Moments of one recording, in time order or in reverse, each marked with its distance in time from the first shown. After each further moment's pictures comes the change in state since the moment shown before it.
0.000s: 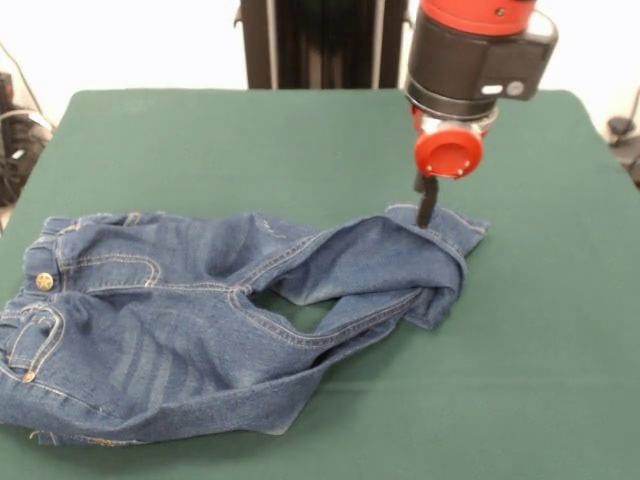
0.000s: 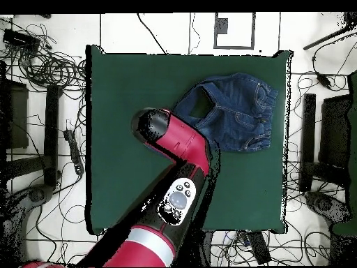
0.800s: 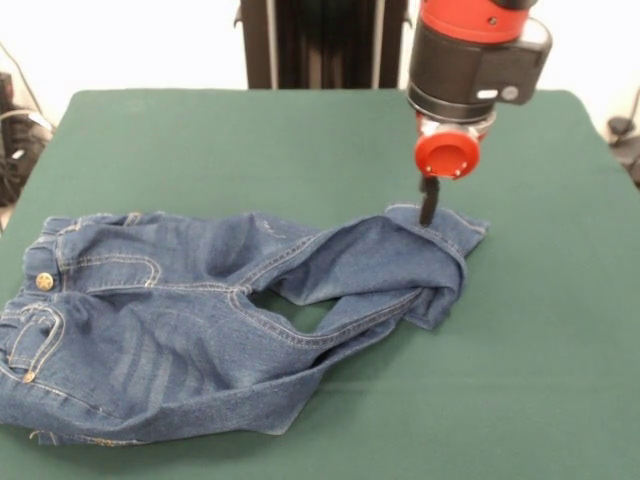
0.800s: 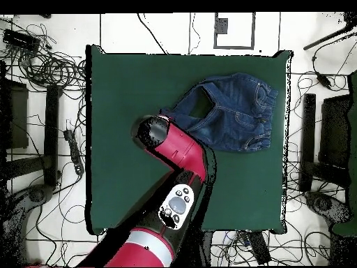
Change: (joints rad) arm 0.008 -0.010 0.034 0.070 0.056 -0.052 0.000
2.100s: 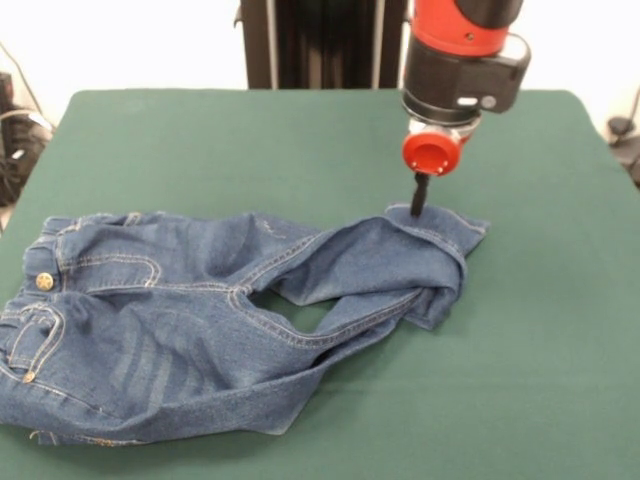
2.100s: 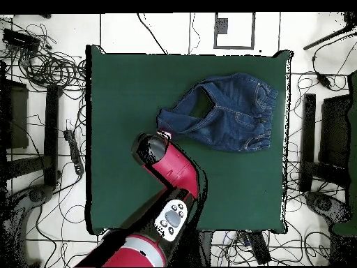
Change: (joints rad) arm 0.040 -0.002 0.036 0.167 0.137 -0.117 0.000
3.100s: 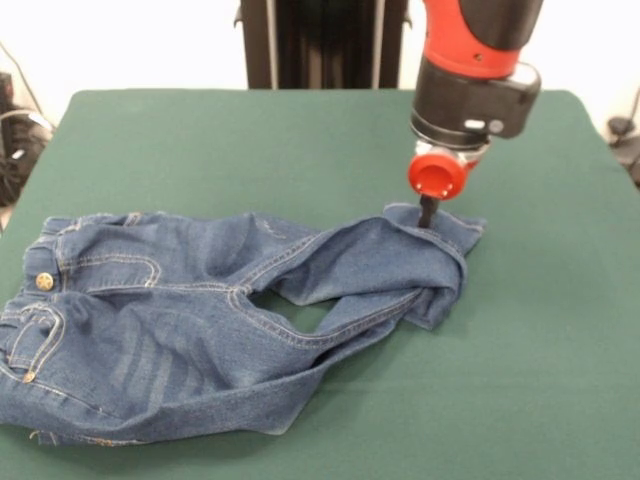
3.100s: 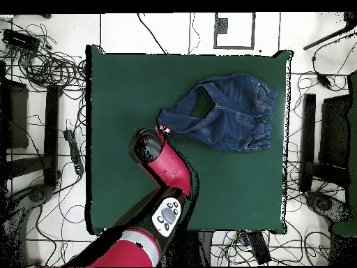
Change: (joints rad) arm 0.013 0.032 0.043 0.001 0.130 -0.138 0.000
